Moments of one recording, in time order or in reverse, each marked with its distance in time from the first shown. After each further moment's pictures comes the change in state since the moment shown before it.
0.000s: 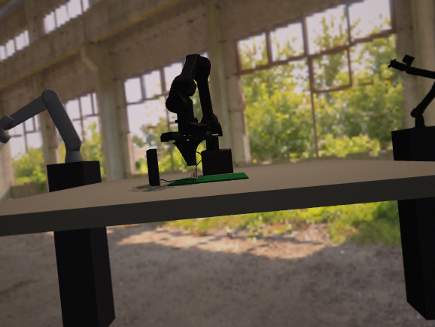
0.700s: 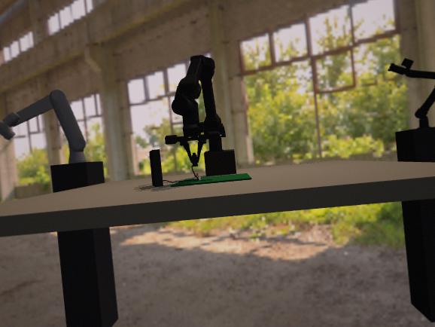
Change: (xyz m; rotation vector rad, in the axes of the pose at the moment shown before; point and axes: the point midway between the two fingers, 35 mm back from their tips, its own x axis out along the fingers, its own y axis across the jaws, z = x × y) arm 0.002 0.023 -0.016 0.724 0.002 0.001
